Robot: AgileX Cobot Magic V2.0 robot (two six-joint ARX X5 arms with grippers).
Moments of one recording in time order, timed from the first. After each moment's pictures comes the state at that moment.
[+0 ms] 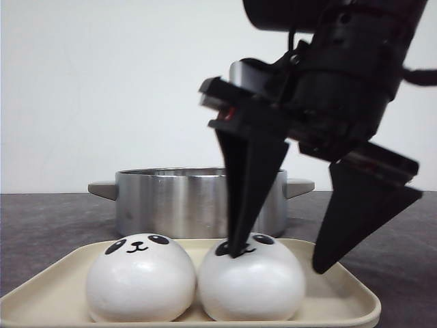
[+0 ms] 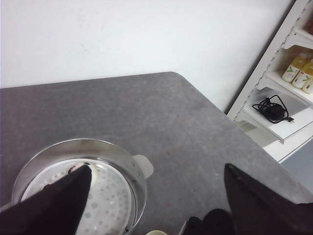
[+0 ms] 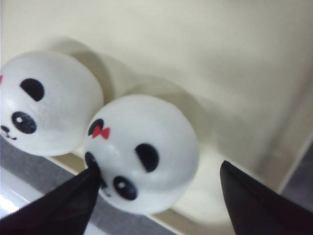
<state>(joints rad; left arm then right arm) -0.80 0.99 1.38 -0.64 -0.08 -0.31 0.89 1.47 0.86 -0.59 -0.17 0.60</state>
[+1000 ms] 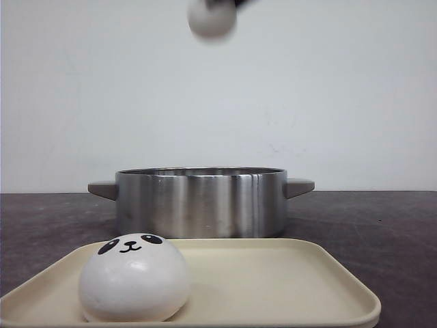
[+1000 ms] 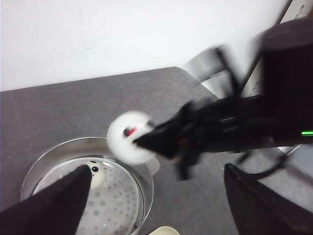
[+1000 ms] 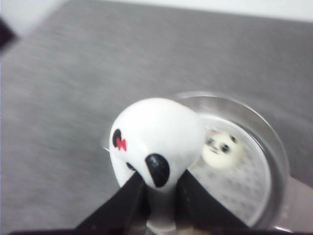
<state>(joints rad) -0.80 0.99 1.38 -0.65 -0.08 -0.26 0.69 1.54 1.46 -0.56 0.02 0.35</state>
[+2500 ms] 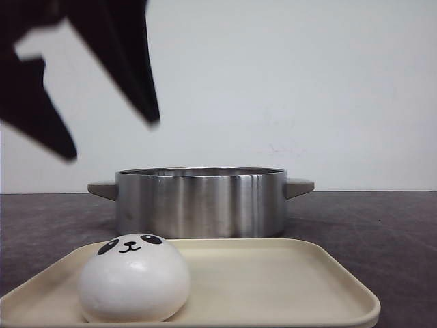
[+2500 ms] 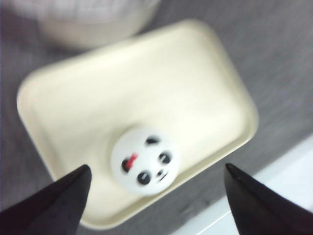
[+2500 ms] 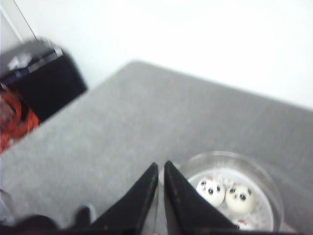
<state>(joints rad) -0.93 1.15 0.88 -0.72 0.00 -0.53 0.84 1.23 1.82 -0.85 0.04 0.26</state>
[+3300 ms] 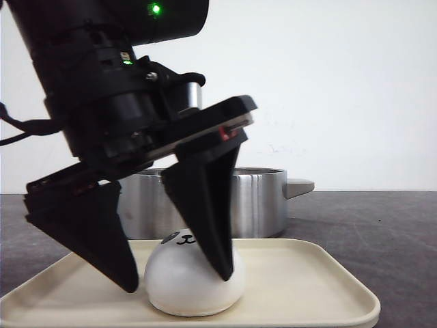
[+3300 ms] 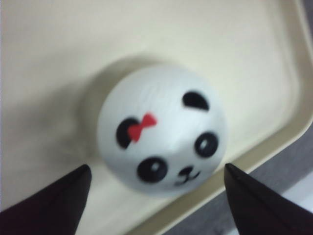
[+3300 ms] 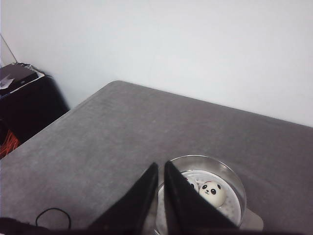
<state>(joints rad) -0.97 1.52 0.88 -0.51 0.10 -0.55 0.86 1.11 1.81 -0.95 0.16 0.27</state>
